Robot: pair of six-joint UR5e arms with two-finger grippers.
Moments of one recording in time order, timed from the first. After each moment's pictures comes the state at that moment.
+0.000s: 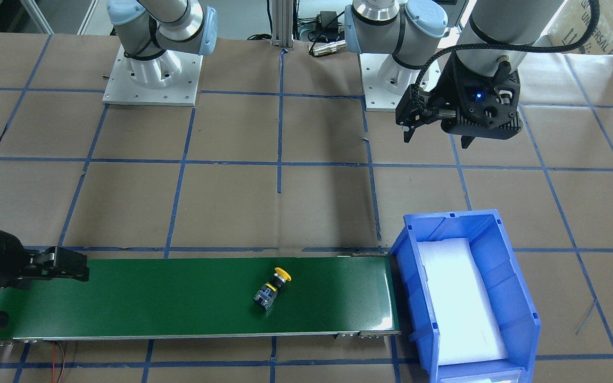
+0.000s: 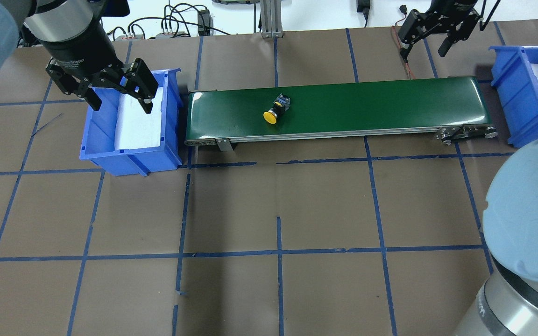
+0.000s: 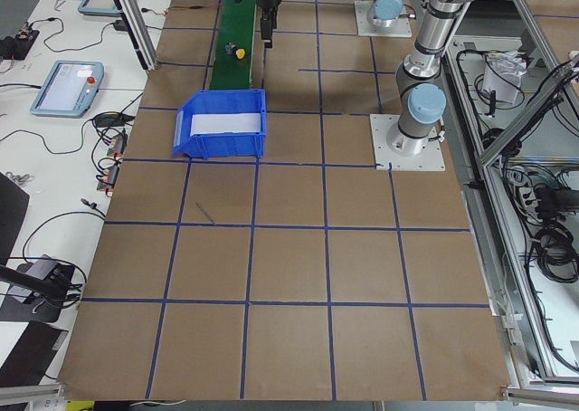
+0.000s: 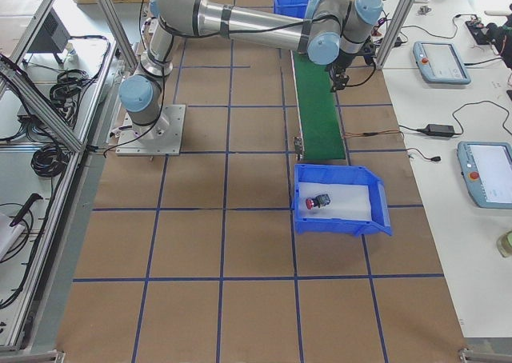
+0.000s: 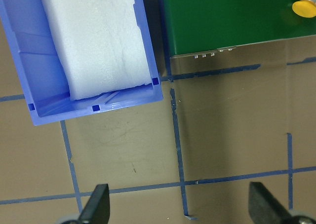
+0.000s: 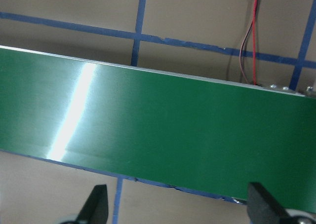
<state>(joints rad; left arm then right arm) -1.56 -1.62 -1.47 -1.66 1.59 0.12 1.42 -1.04 1.12 -1.52 -1.46 -0.19</state>
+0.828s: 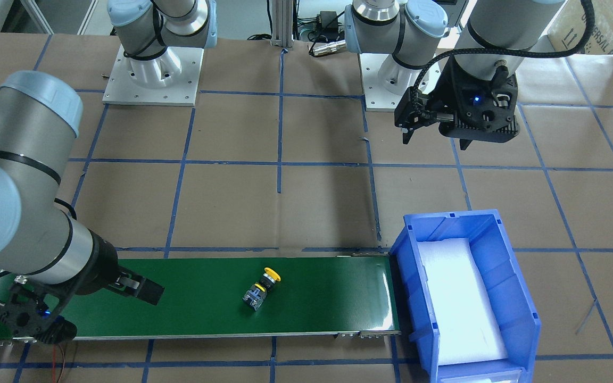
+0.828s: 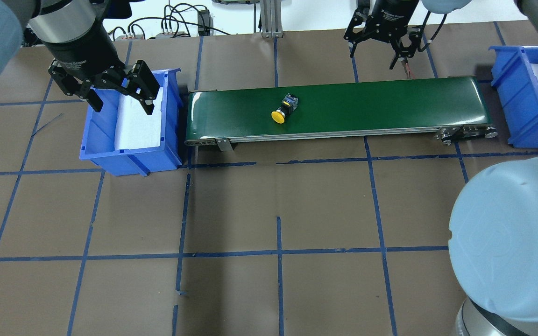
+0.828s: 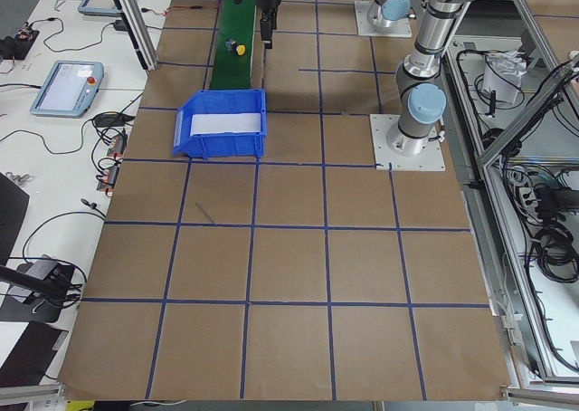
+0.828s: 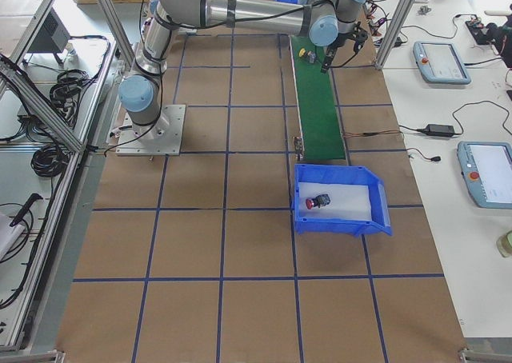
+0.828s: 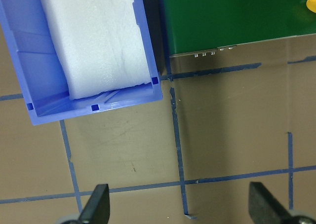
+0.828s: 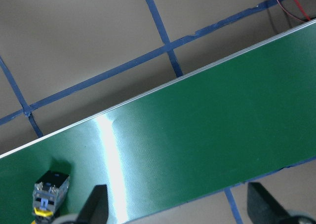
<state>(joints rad) -1.56 -1.63 -1.47 -1.66 1.59 0.12 1.58 -1.03 1.15 -1.67 -1.49 0.41</state>
